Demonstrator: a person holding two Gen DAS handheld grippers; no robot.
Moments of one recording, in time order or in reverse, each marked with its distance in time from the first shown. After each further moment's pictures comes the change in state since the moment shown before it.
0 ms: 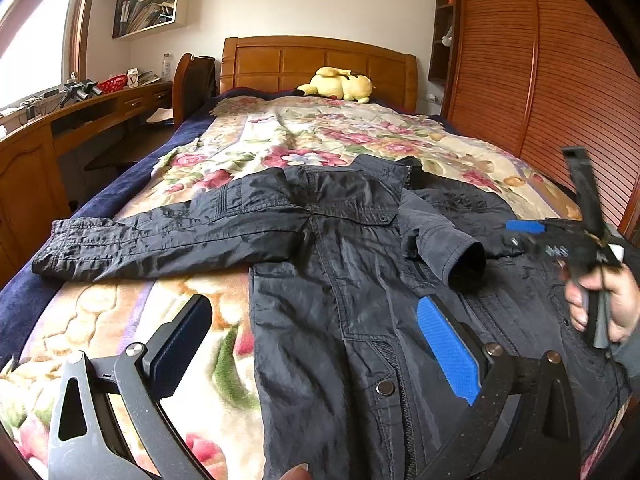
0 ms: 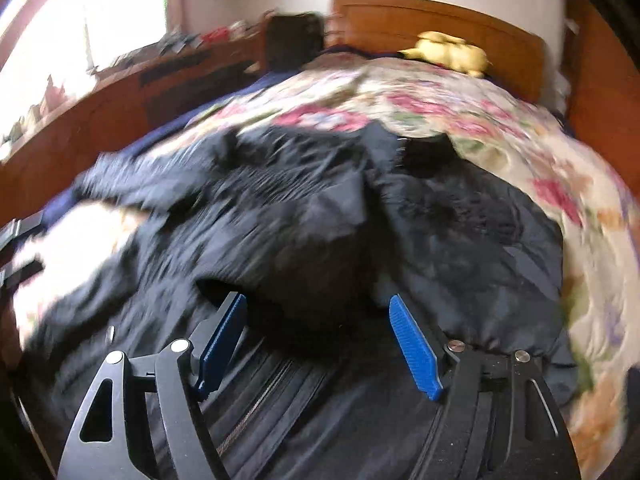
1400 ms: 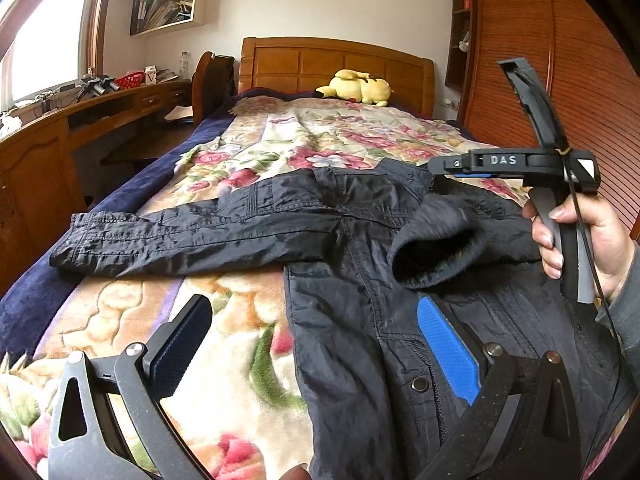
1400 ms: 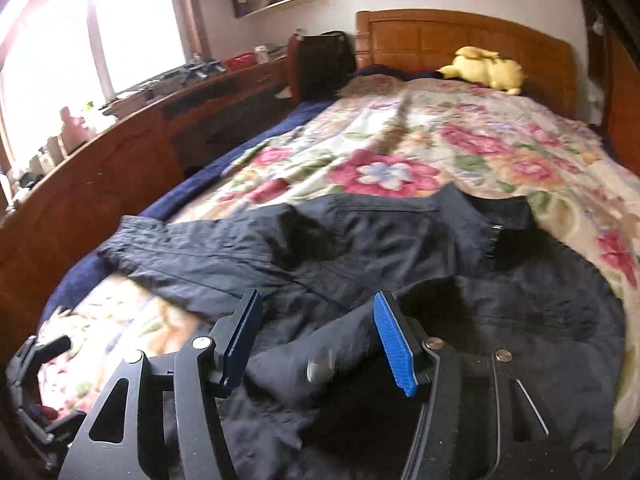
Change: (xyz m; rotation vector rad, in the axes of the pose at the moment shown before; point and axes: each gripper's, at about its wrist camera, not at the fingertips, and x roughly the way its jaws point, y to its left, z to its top) left arm -0.003 0.027 -0.004 -0.028 -0.009 0.044; right arm 0.087 0.055 0.086 -0.027 -0.073 0.162
